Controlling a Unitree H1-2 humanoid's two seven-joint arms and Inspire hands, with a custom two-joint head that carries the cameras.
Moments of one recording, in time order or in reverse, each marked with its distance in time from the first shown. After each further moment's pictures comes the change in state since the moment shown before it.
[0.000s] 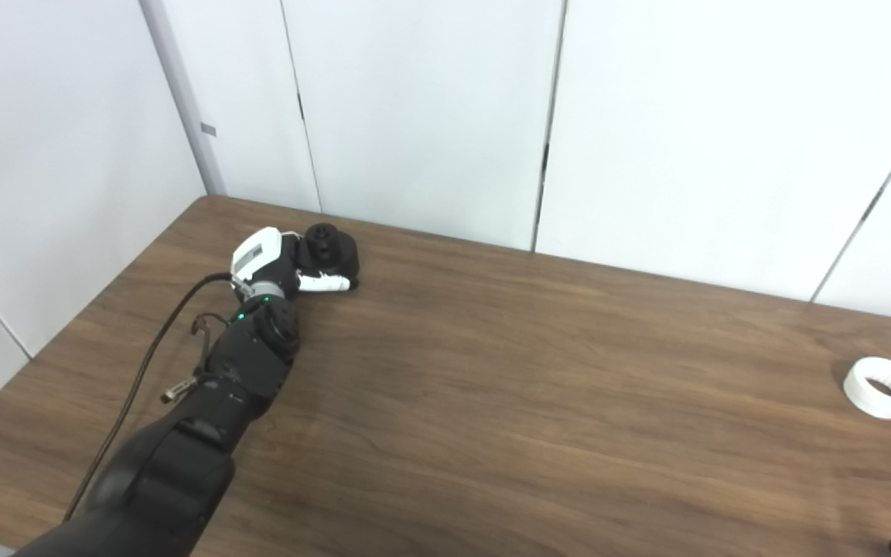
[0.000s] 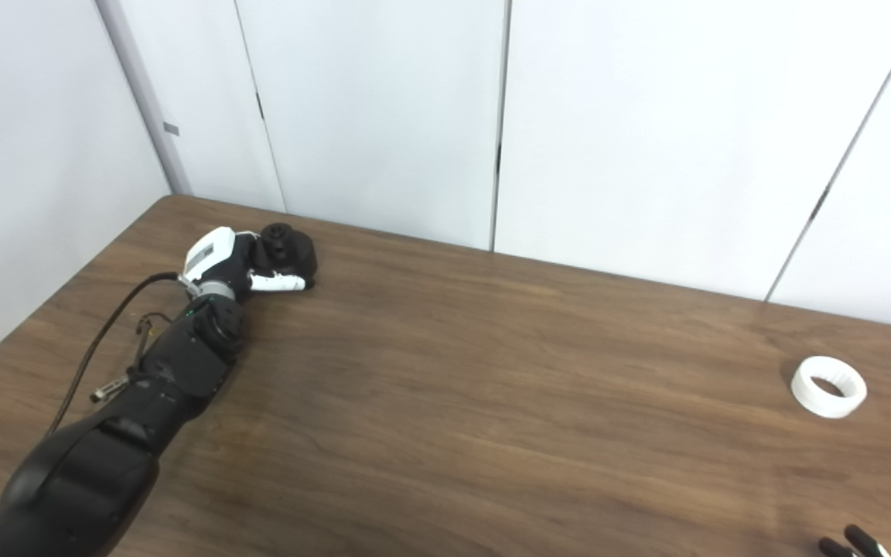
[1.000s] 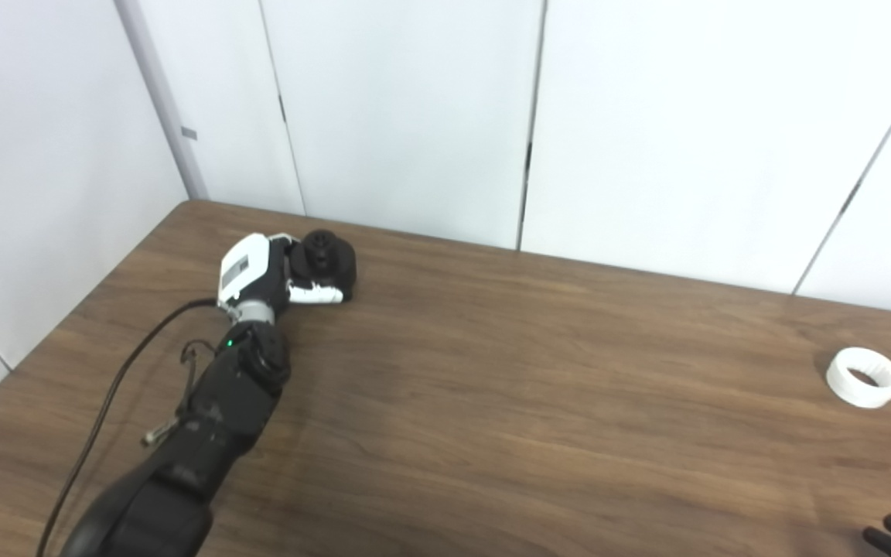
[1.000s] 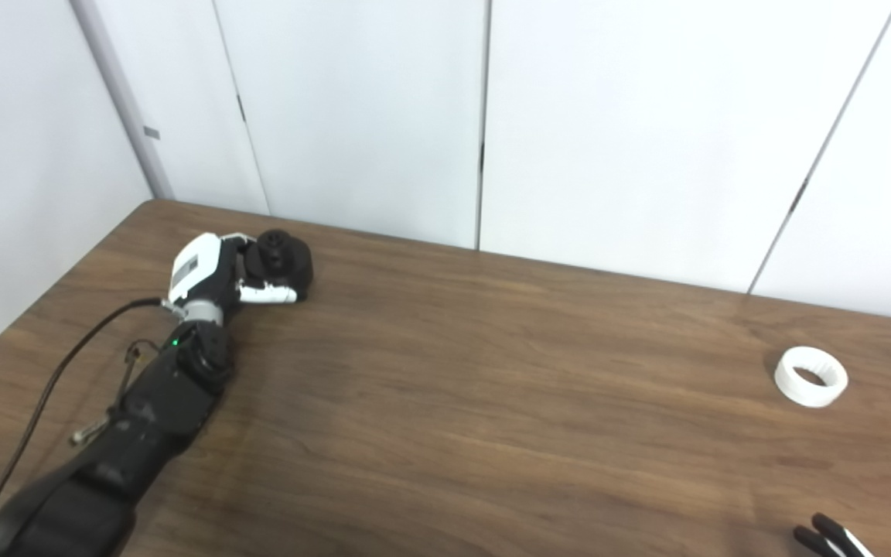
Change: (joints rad) left arm 0.161 -0.010 0.019 -0.304 -0.028 -0.009 0.063; right arm 0.000 0.012 0.015 -0.012 -0.045 0.005 -0.011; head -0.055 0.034
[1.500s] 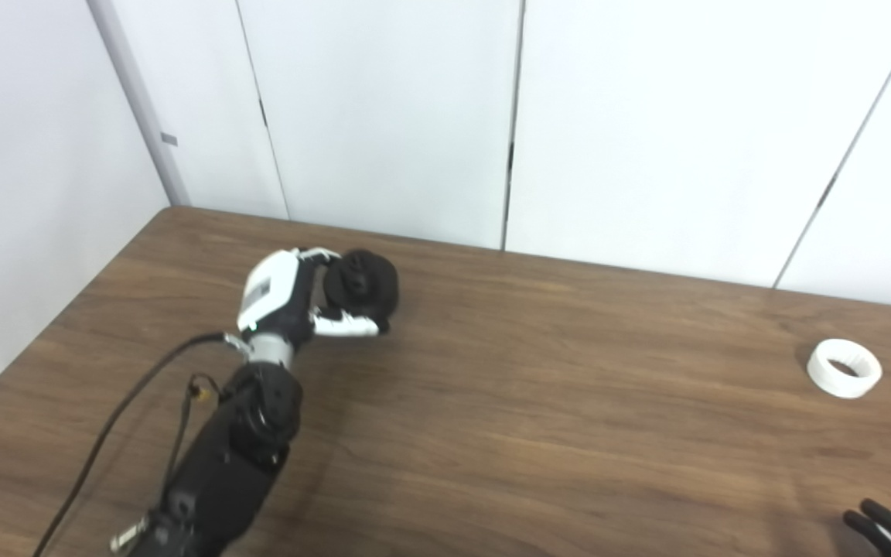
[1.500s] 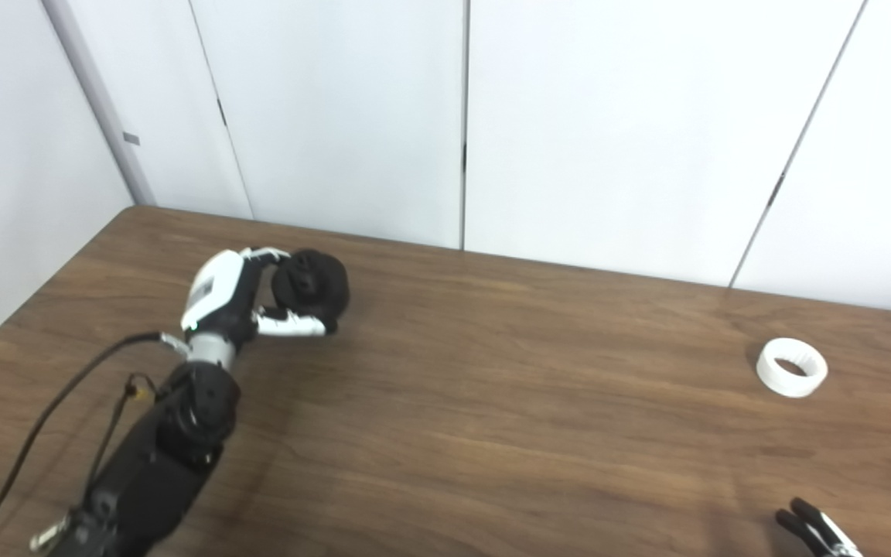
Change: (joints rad) left arm 0.253 -0.067 -0.055 -0.691 0.119 0.243 -0.224; right arm 0.003 -0.023 0.031 -0.024 0.020 0.023 0.002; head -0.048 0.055
